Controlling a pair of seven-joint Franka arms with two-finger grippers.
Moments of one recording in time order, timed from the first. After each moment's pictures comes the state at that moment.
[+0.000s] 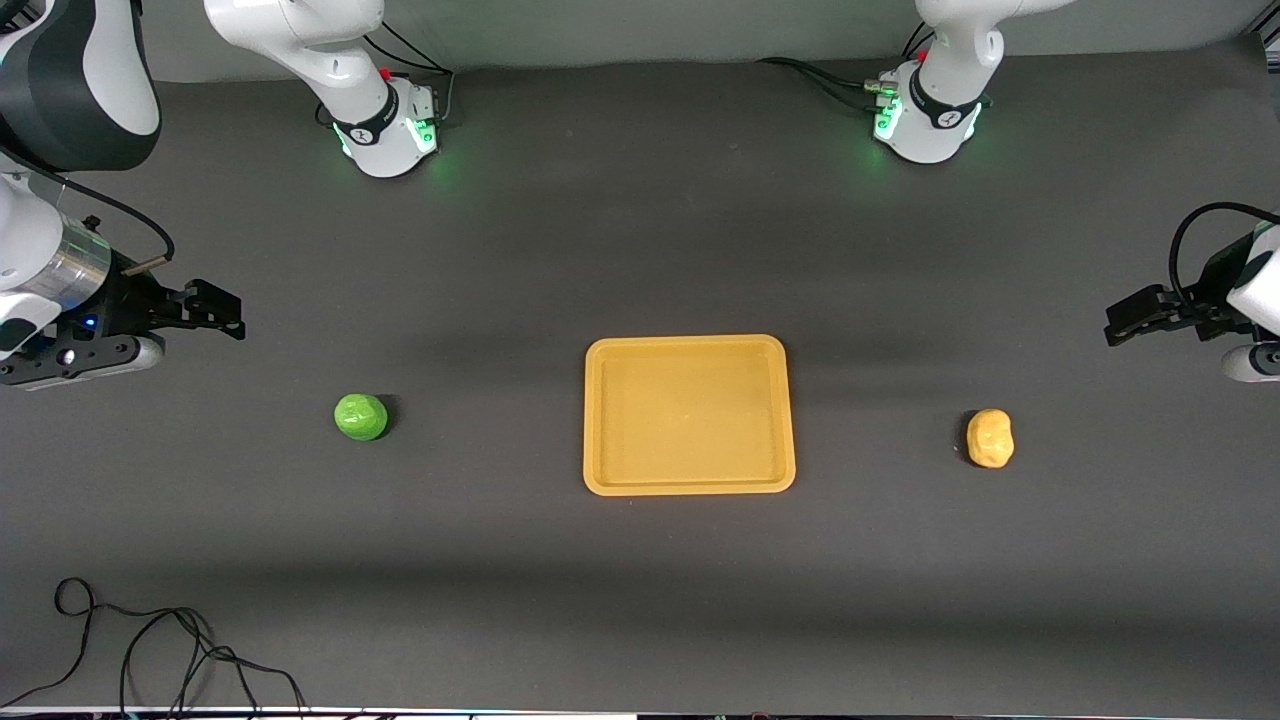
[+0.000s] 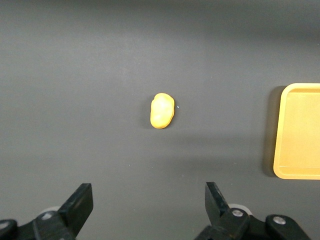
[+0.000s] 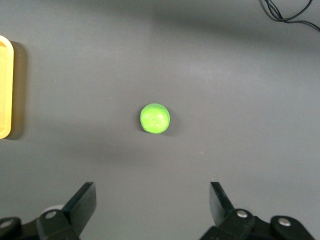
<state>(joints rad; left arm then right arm) 0.19 0.08 -0.18 -1.61 0.03 1.68 -0.04 0.09 0.04 -0.06 -1.71 -0.01 1.73 -0.13</state>
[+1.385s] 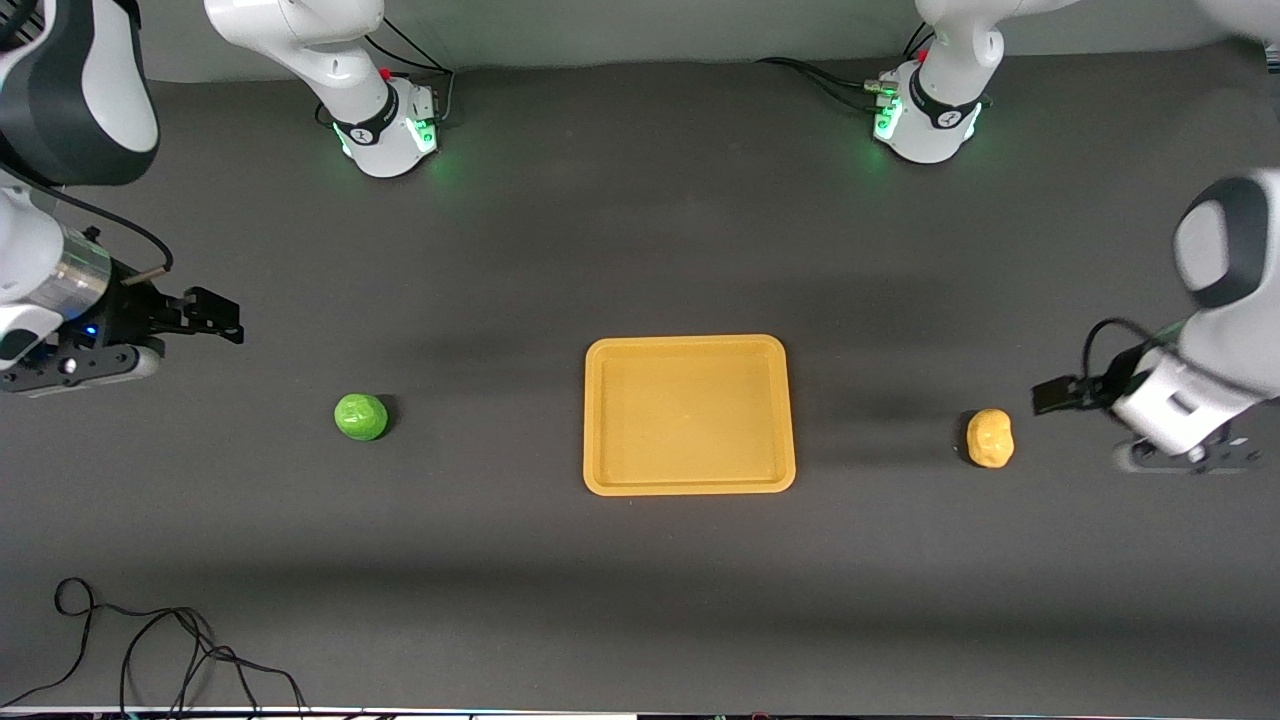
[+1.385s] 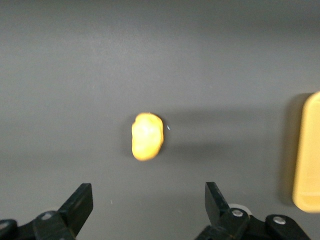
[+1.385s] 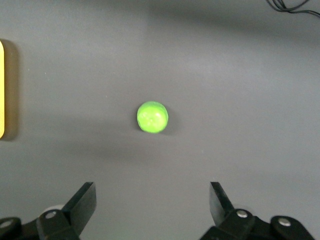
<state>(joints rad) 0.15 0.36 -0.19 -1.63 0.07 1.92 -0.04 0.07 0.07 -0.06 -1.74 0.00 1.78 -0.13</state>
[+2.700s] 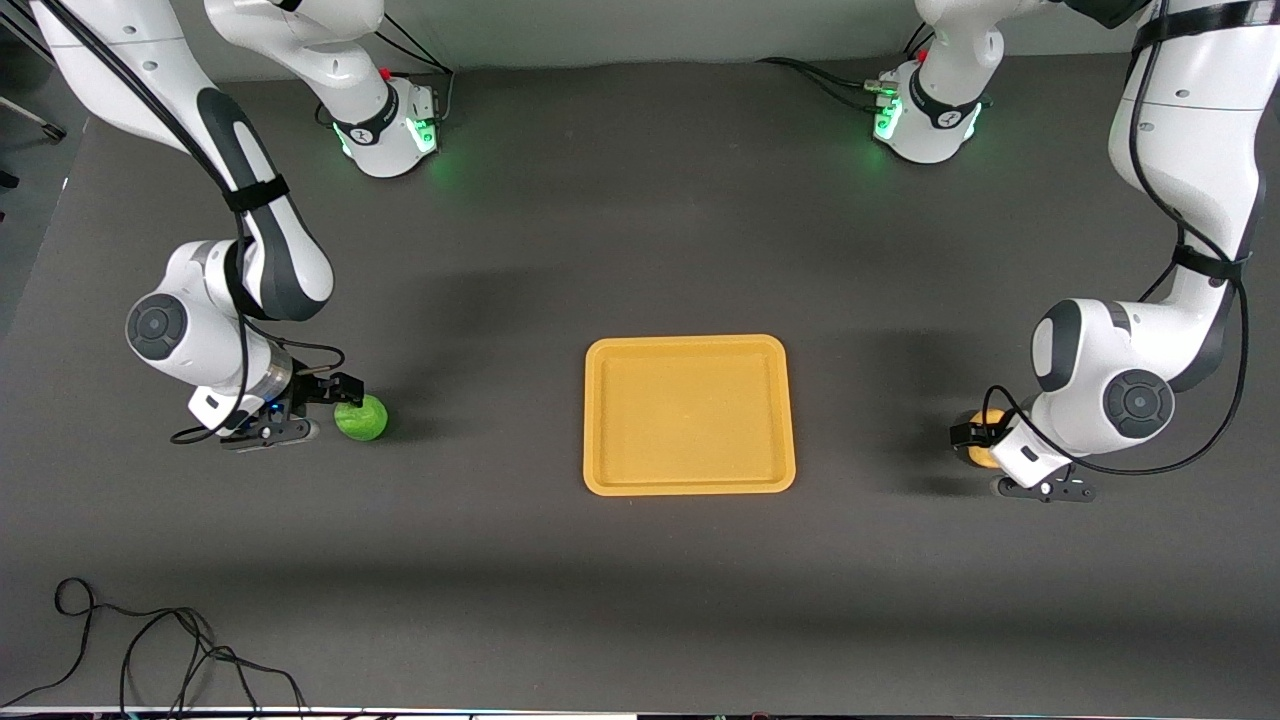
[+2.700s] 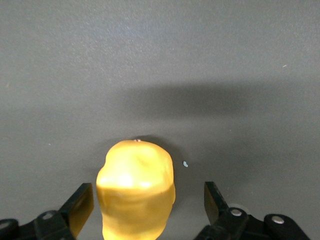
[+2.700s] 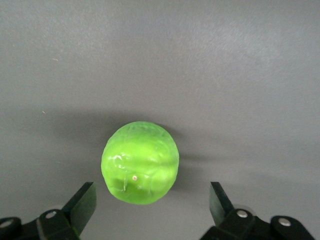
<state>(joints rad) 0.15 0.58 -0.17 -1.84 0.16 2.31 -0.04 0.07 0.33 -0.06 -2.15 0.07 2.44 -0.15</state>
